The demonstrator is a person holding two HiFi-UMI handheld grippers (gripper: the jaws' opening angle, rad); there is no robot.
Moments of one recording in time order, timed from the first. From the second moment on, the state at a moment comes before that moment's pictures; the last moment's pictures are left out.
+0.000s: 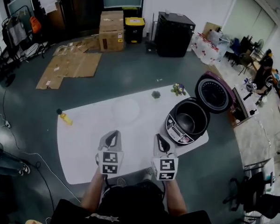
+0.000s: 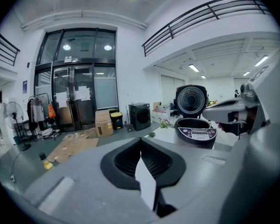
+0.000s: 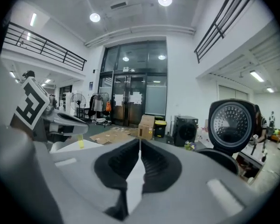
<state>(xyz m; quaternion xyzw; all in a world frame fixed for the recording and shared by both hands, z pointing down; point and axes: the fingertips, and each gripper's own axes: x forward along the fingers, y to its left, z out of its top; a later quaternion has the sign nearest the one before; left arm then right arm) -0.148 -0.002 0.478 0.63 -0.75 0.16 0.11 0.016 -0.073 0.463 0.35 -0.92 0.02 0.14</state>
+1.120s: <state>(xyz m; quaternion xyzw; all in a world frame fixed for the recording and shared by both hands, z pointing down) -0.224 -0.021 0.548 0.58 -0.78 0.16 0.18 -0.085 -0.118 0.538 0.27 -0.94 0.06 0.20</state>
